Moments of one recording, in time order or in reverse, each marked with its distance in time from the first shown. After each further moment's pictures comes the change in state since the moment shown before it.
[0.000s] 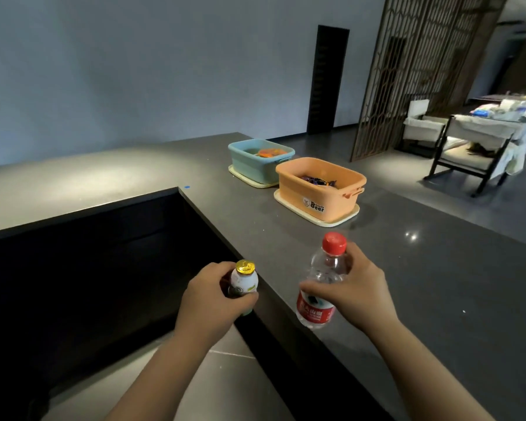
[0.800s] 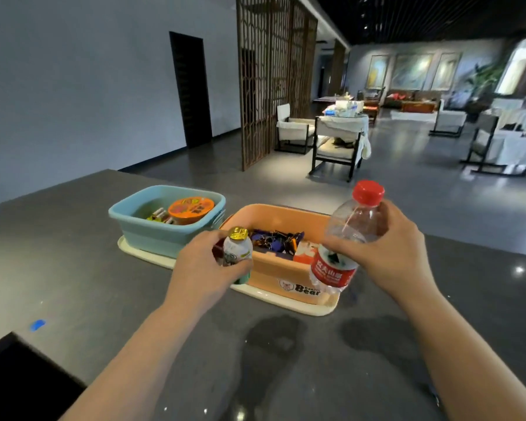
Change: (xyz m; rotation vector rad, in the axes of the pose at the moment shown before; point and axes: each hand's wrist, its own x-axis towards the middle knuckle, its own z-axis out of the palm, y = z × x) left_hand 0.461 -0.026 0.100 -0.060 -0.329 0.392; right_hand 0.324 -0.017 0.024 -0.144 0.656 0.089
